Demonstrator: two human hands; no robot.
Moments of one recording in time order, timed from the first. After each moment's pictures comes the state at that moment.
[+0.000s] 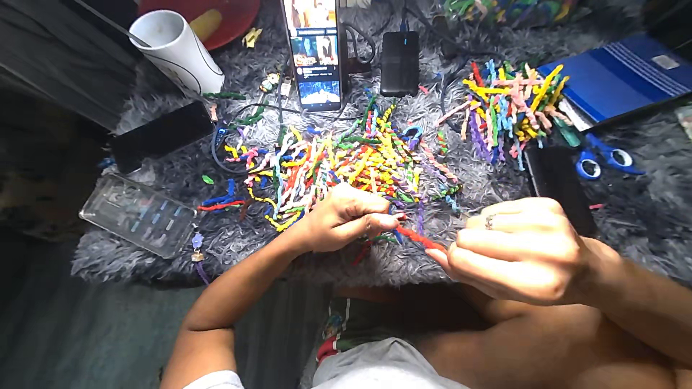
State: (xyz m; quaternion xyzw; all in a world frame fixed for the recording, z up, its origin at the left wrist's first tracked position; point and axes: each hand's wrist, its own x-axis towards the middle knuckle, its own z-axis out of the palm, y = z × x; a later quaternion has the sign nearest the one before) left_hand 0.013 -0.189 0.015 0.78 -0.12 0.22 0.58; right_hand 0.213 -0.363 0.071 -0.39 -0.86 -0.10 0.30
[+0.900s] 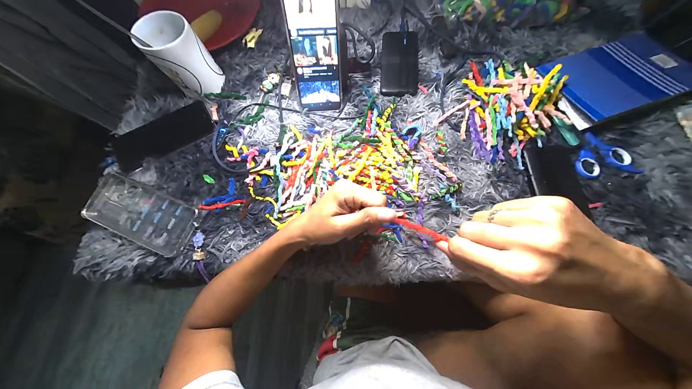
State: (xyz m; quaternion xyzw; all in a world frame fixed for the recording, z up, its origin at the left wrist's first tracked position) left_hand 0.016 -0.186 0.013 0.73 -0.12 0.19 0.65; right_hand 0.218 -0.372 0.083 -0.44 -0.87 -0.08 0.19
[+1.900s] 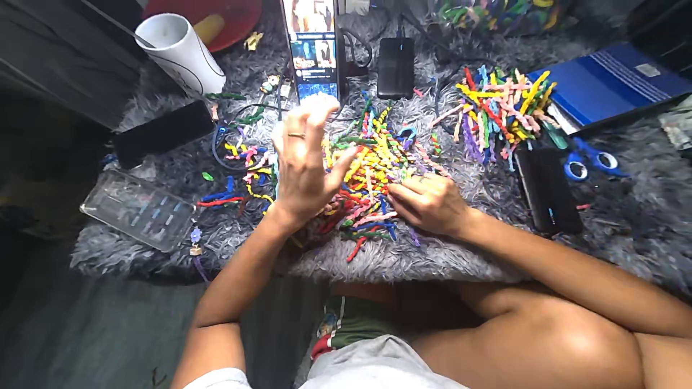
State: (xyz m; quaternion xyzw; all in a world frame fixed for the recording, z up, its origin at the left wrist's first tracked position) left_hand 0.015 -0.161 0.020 0.89 0.22 0.40 0.10; right_hand 0.229 -0.309 -0.043 -0.52 -0.80 -0.13 0.27
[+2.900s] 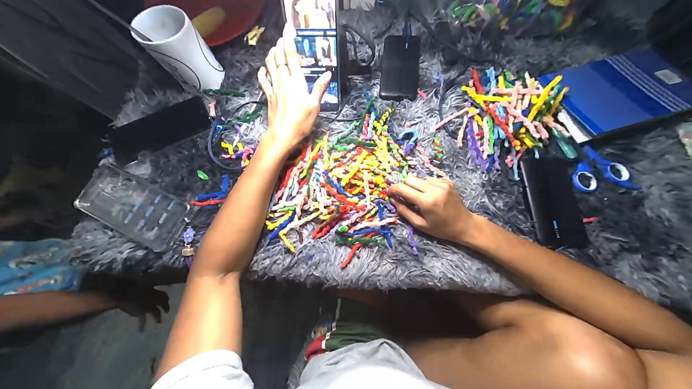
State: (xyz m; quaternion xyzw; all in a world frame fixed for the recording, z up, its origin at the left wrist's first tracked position) left_hand 0.066 -0.044 0.008 0.87 0.41 0.27 0.08; right_hand 0.239 -0.305 -0.046 -0.53 -0.79 -0.04 0.31
